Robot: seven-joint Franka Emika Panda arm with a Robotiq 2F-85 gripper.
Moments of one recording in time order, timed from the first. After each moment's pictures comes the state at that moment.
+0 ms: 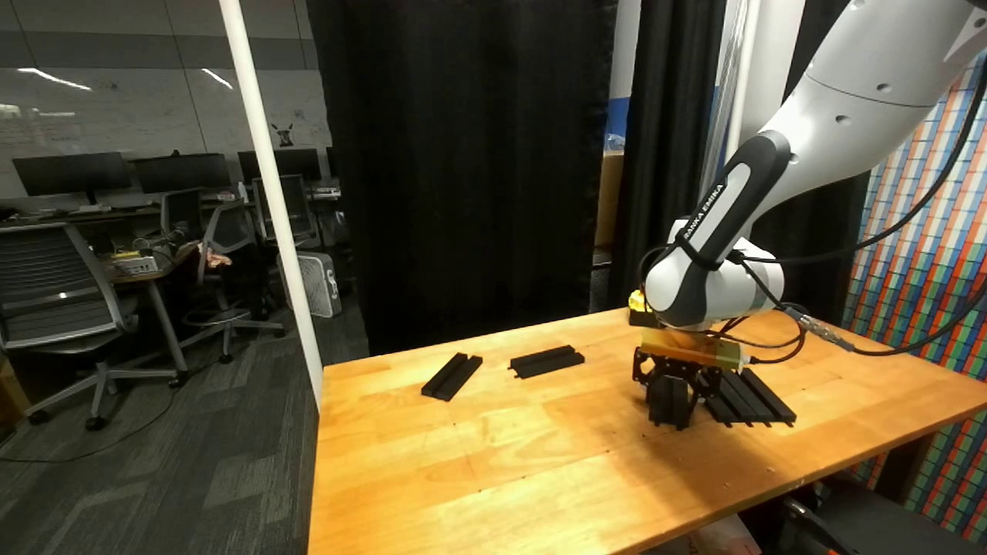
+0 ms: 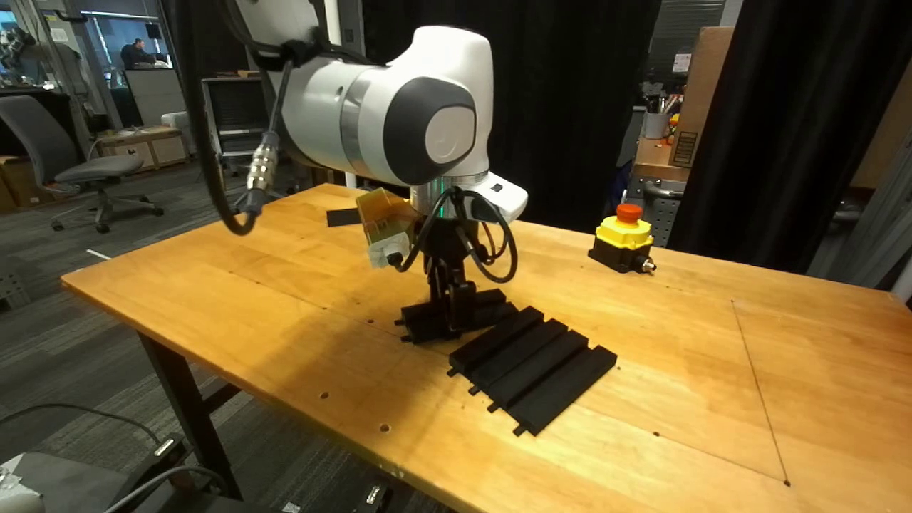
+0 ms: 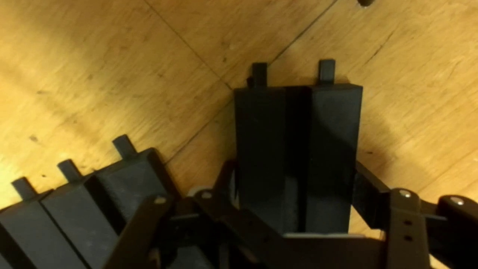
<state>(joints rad) -0.10 0.15 -0.14 -2.57 0.10 2.74 0.67</state>
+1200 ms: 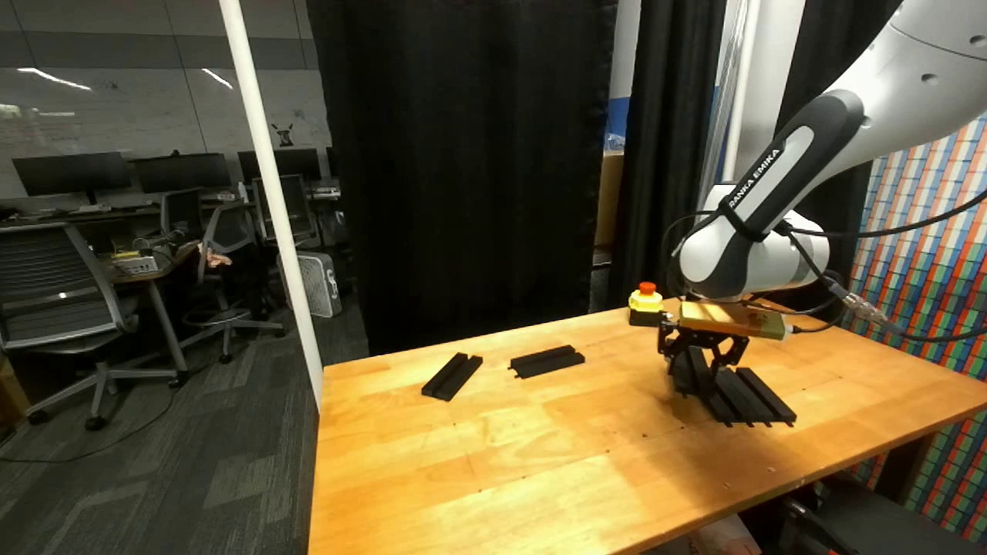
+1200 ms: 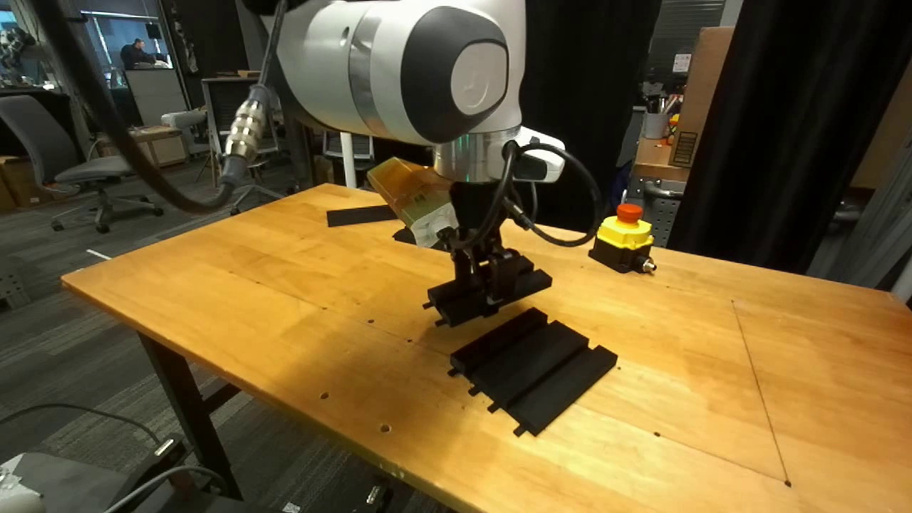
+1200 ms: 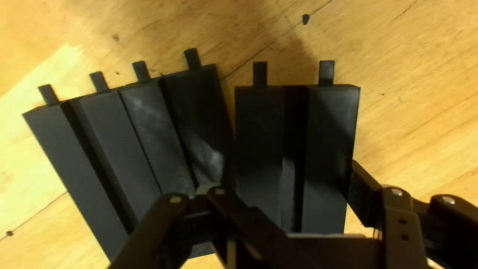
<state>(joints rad) -0.16 -0.02 -0.19 -2.64 0.01 2.73 0.49</state>
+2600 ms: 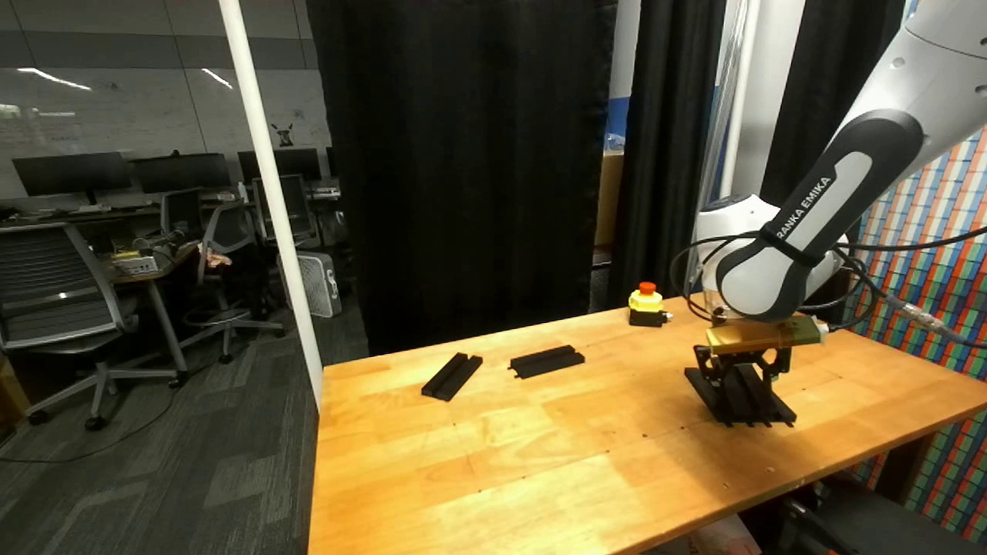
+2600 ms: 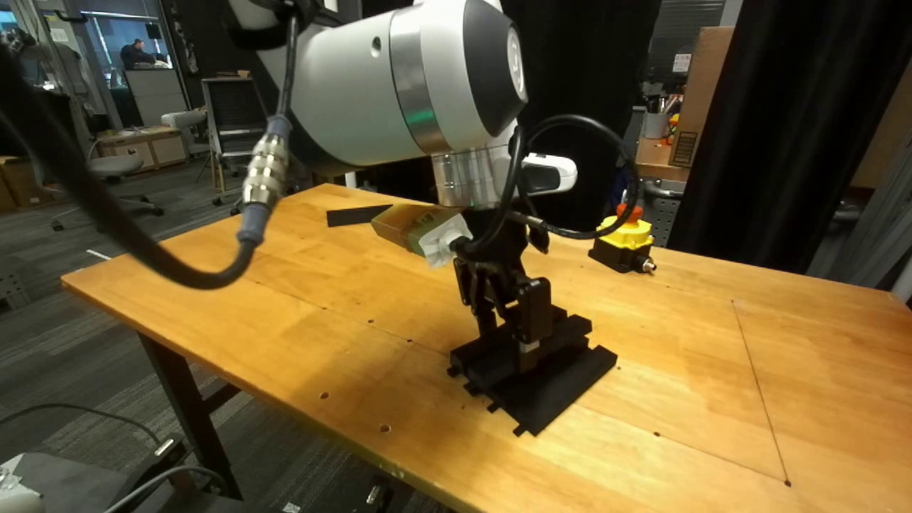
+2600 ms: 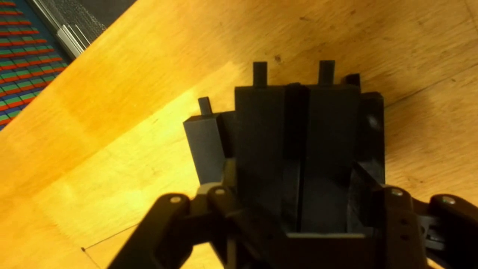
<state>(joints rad) -0.24 -0.02 -0.19 -2.65 -0.50 2.55 0.82</state>
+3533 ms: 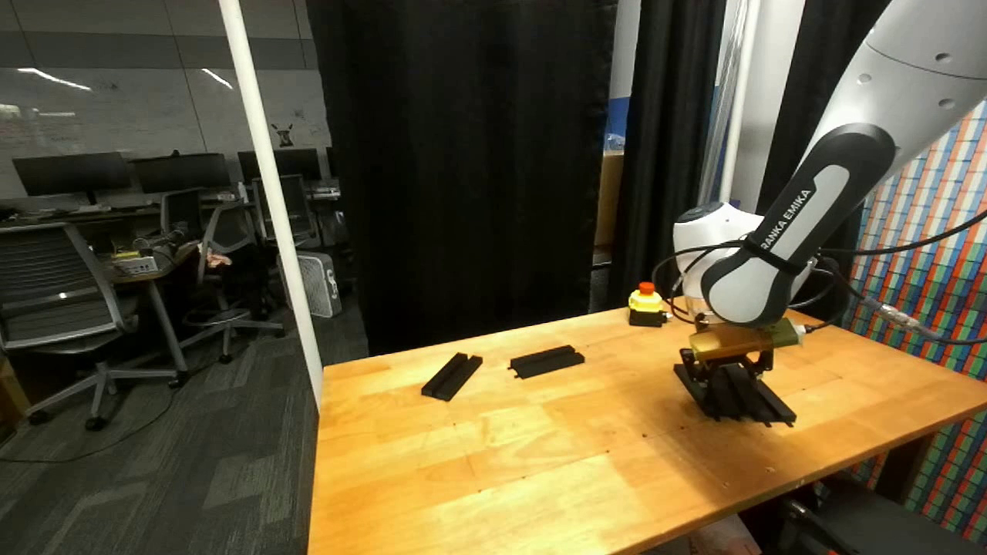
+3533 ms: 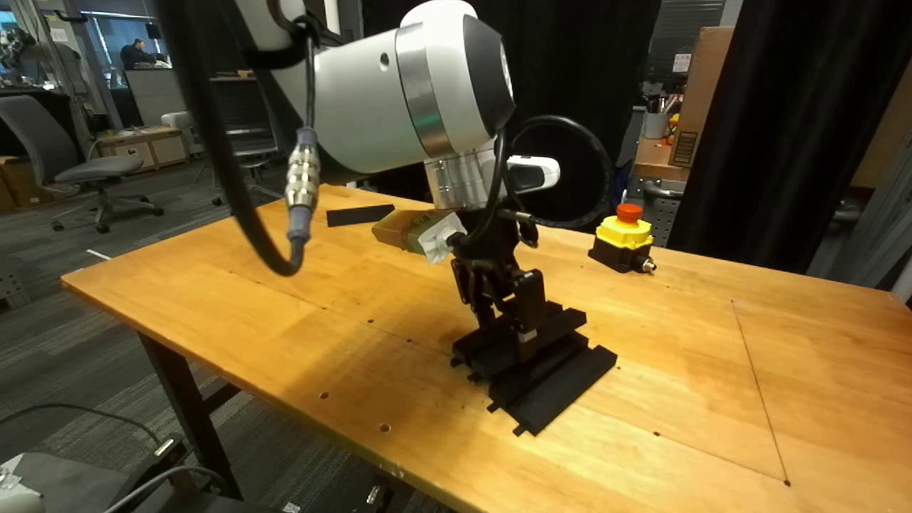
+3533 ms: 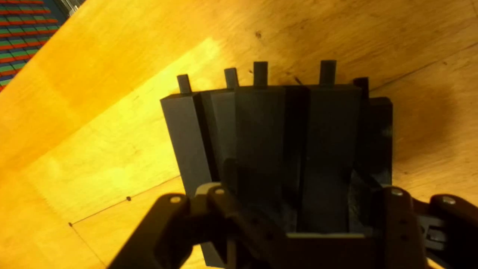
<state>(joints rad) -0.19 0.05 -0.18 -2.59 -0.58 2.53 0.91</state>
